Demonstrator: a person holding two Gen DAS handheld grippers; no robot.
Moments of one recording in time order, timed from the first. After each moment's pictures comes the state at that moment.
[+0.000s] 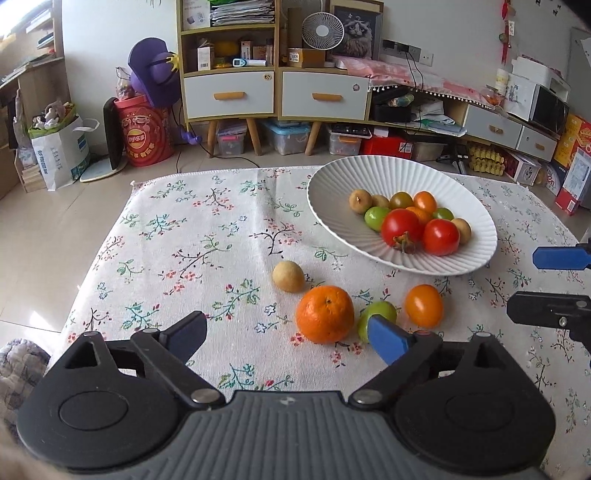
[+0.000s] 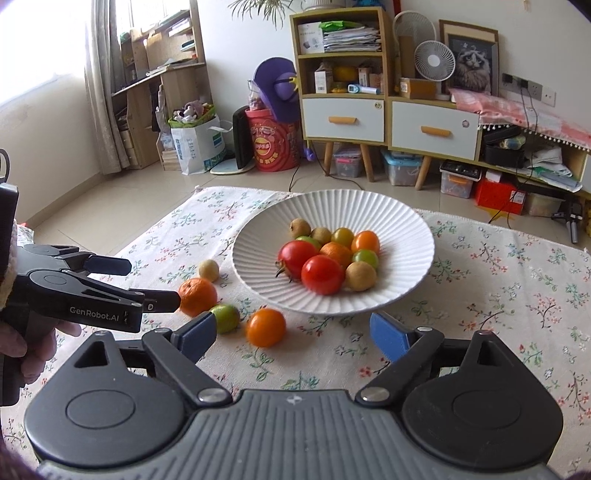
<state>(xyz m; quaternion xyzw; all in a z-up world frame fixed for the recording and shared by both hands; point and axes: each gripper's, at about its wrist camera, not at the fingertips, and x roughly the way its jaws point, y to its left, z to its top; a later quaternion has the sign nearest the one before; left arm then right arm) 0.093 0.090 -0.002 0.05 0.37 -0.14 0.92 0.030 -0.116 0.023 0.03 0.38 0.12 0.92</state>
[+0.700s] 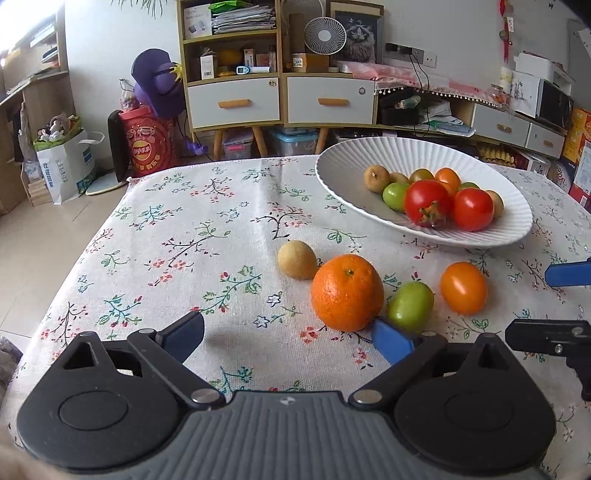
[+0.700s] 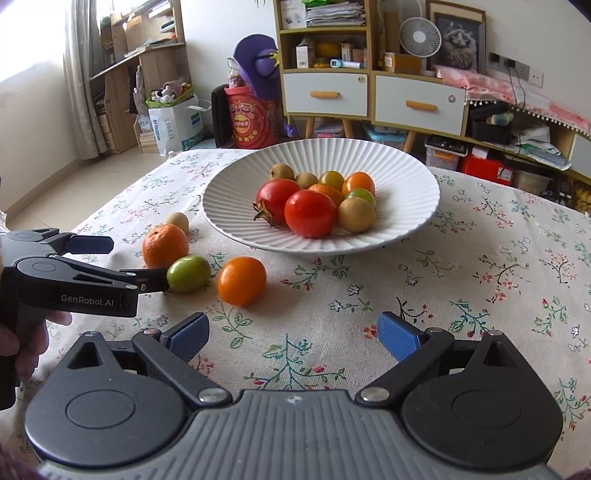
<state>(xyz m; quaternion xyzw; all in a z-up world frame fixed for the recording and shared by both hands) 0.098 0.082 -0.042 0.07 0.33 -0.13 0.93 0.030 -0.109 -0.021 0.02 0.40 0.08 0.91</state>
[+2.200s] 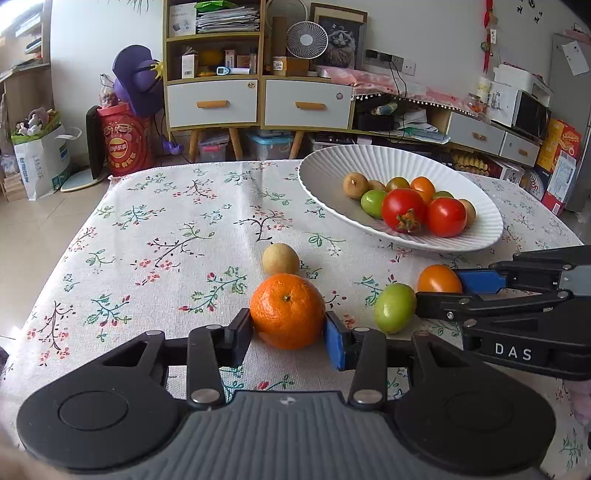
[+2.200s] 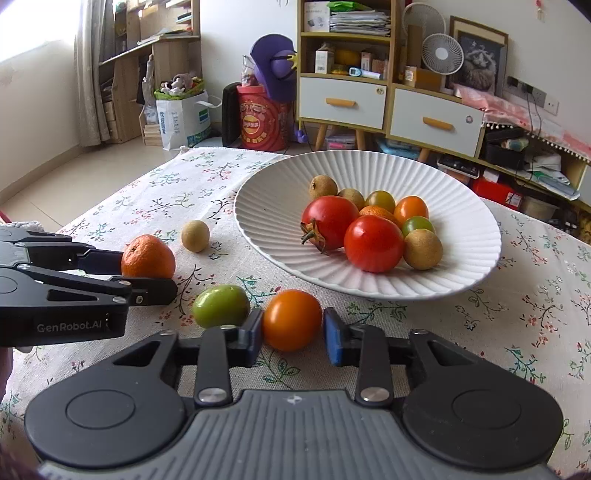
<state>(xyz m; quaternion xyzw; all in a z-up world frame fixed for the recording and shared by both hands) 0.095 0.095 -0.033 0.04 0.34 -0.18 0.92 0.055 -0.074 -0.025 -0.02 0.38 0.09 0.92</state>
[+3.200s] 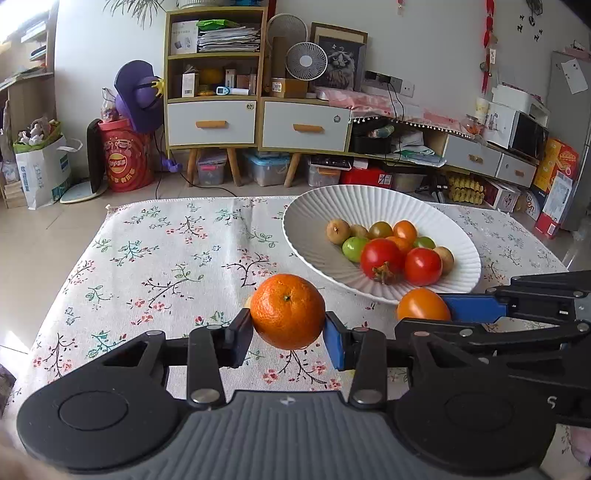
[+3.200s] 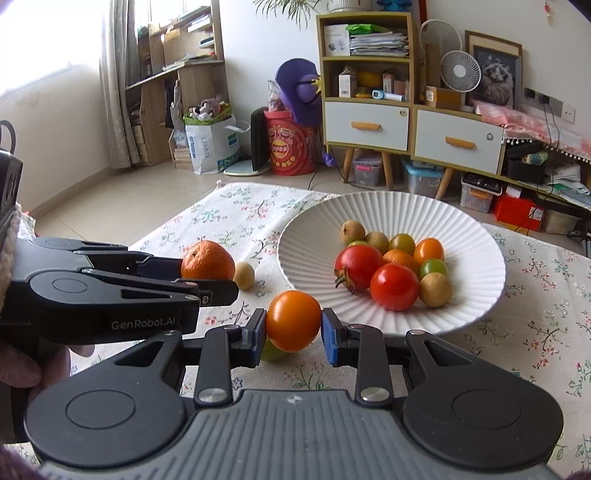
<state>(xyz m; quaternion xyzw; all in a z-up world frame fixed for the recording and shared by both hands) 0.099 0.087 -0.007 0.02 0.31 -0.18 0.93 0.049 -0.074 0.010 0.01 0.35 0.13 0.93</state>
